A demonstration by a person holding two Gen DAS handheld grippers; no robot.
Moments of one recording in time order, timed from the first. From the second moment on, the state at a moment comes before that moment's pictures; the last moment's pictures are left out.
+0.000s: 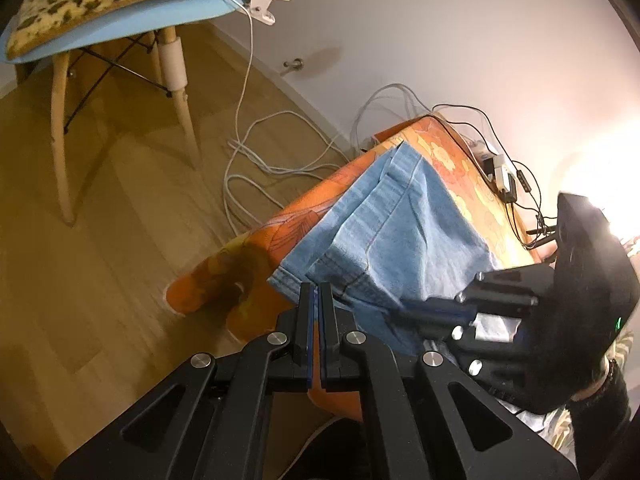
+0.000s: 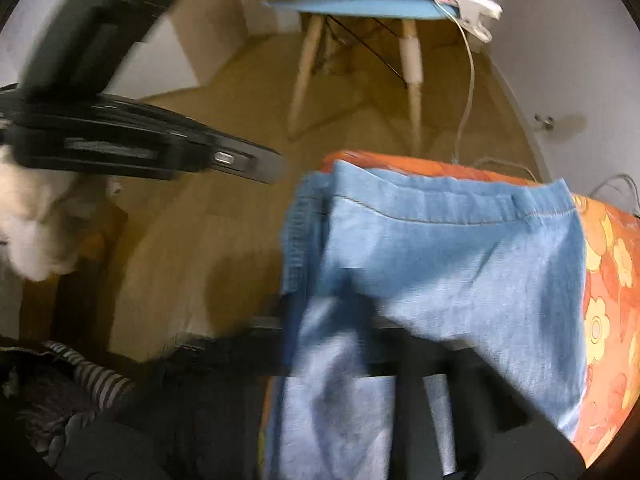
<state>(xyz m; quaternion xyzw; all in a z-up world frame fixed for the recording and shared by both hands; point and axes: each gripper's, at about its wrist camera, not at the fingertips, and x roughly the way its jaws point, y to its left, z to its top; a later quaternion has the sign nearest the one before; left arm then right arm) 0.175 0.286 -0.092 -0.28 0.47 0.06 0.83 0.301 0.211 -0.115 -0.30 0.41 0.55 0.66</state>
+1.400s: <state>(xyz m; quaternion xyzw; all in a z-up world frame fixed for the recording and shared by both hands) 0.207 0.257 -0.106 -0.27 0.48 0.07 0.84 0.479 0.205 -0.114 -0.16 0.45 0.45 0.76</state>
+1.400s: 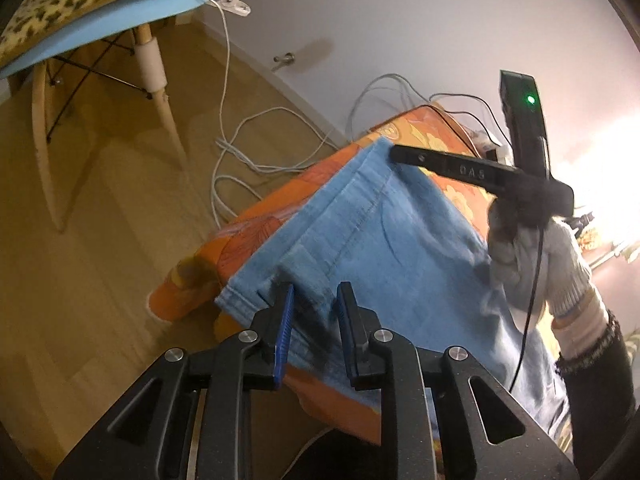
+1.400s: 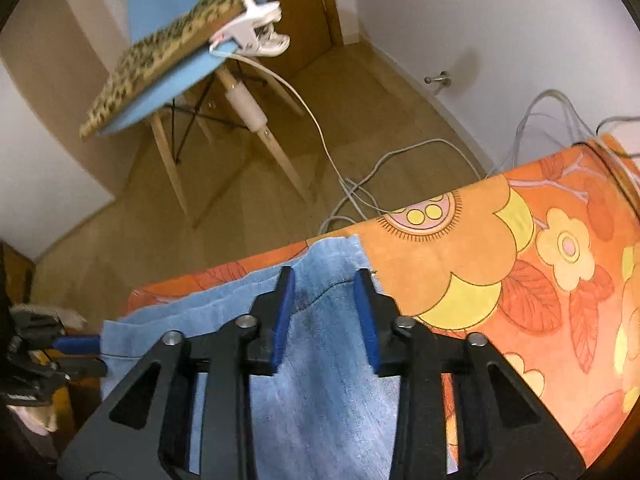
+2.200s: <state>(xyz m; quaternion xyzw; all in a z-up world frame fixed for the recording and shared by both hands) 0.195 0.259 -0.105 -0.21 0.46 0.10 0.86 0.469 0.183 -0.080 -0.16 0.41 0.42 0.79</state>
